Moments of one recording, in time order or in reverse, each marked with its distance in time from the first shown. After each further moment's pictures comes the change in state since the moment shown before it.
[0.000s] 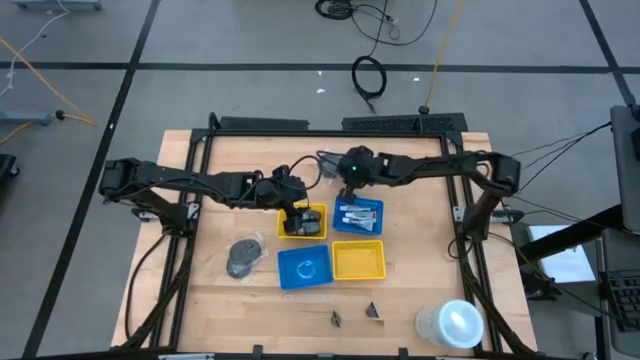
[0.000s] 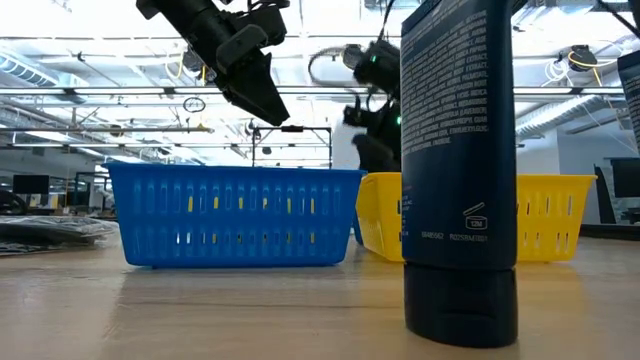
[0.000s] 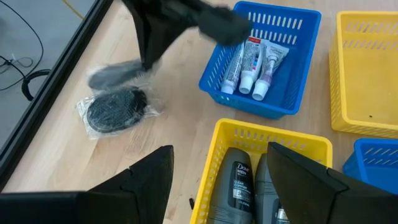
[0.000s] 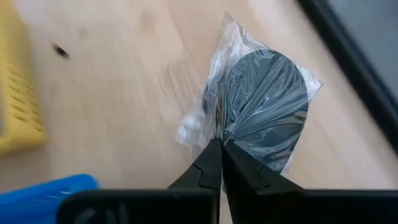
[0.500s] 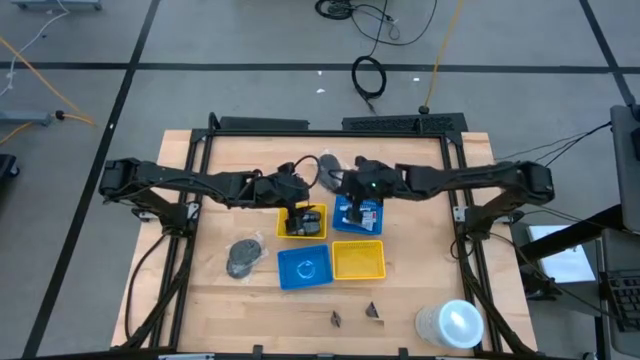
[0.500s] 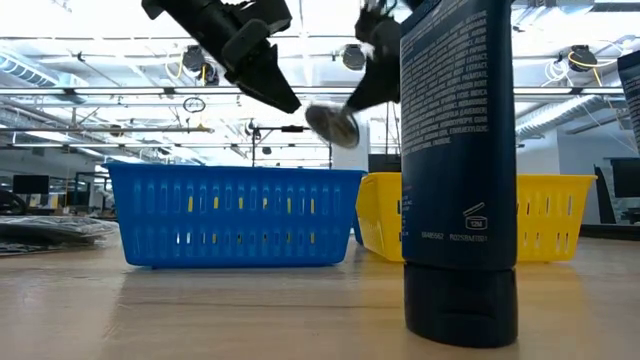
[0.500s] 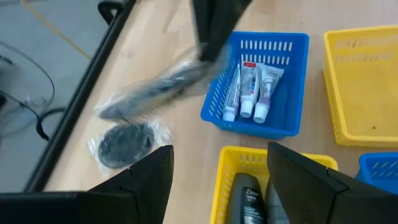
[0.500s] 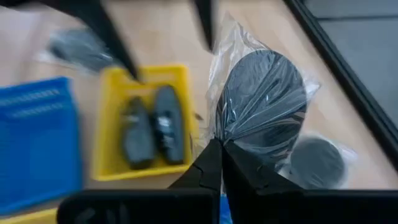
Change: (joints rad) left arm 0.000 0.000 0.000 0.099 -0.002 0.148; right arm 0.203 -0.248 0.001 -0.033 -0.072 0.014
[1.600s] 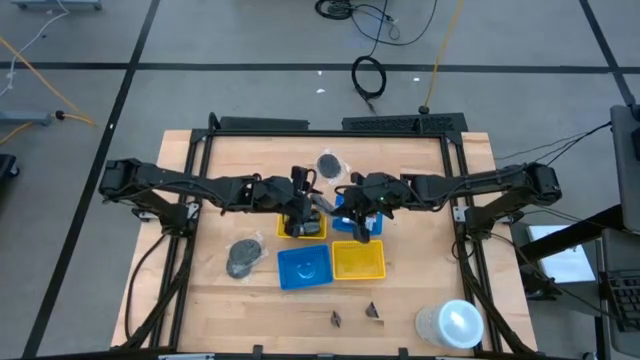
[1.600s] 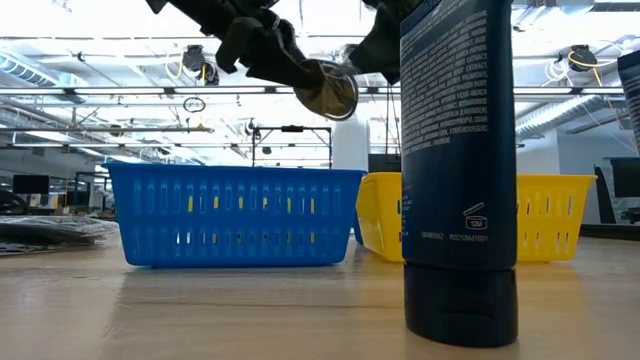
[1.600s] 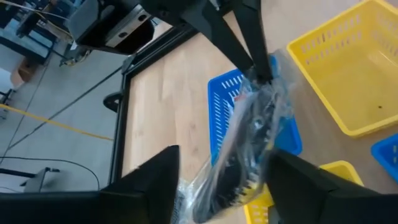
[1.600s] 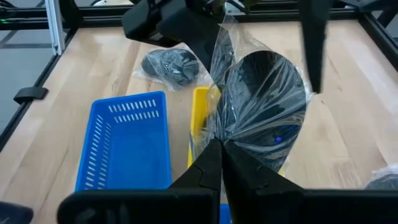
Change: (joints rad) left arm -0.051 0.005 0.000 0.152 0.024 0.456; right arm 0.113 -0.047 0.000 0.027 -0.136 0.047
